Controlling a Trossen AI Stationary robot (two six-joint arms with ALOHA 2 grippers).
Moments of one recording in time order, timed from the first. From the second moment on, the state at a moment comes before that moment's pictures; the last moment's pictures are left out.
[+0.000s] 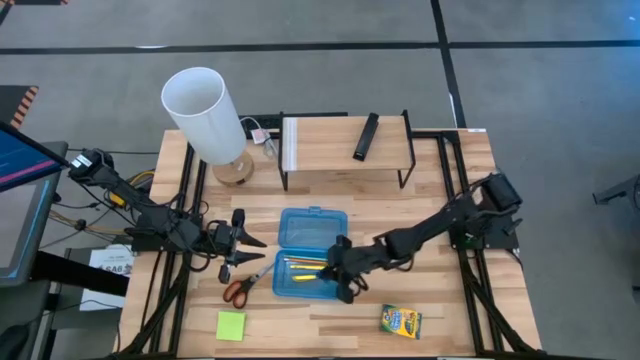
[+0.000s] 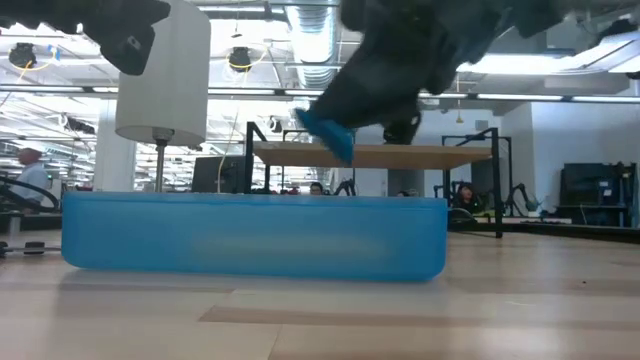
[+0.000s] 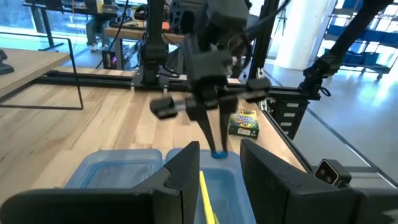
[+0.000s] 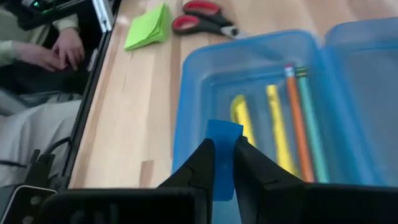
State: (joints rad) left arm -0.57 0.82 0.31 0.39 -0.44 -0.19; right arm 0.36 1.81 1.04 0.16 0.10 0.48
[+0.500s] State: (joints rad) left arm -0.57 0.82 0.31 0.37 -0.41 -0.21; right arm 0.32 1.88 1.14 0.07 0.05 0.47
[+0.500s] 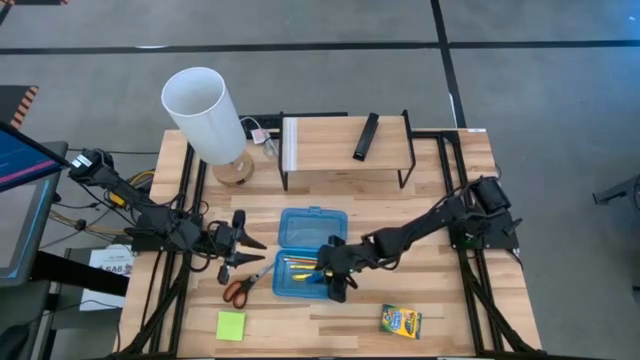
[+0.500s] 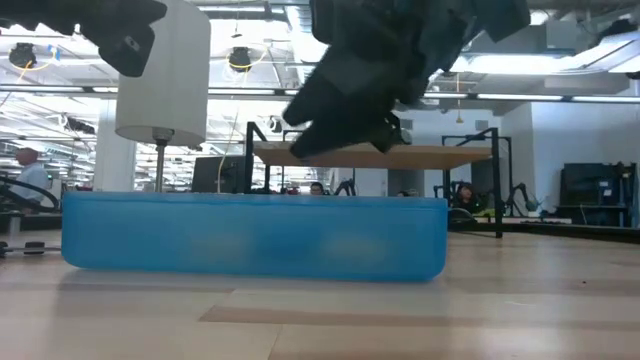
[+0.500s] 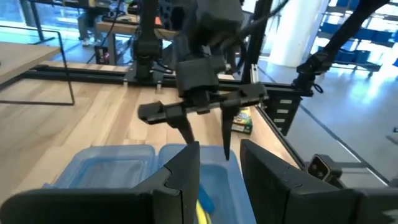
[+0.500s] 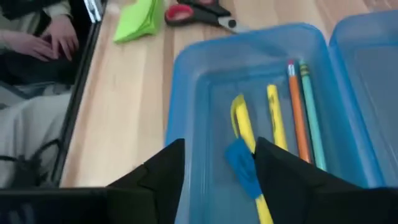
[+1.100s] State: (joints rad) left arm -0.60 0.82 0.31 0.12 -0.29 -0.46; right arm 0.29 1.81 1.14 0.20 0.05 0.36
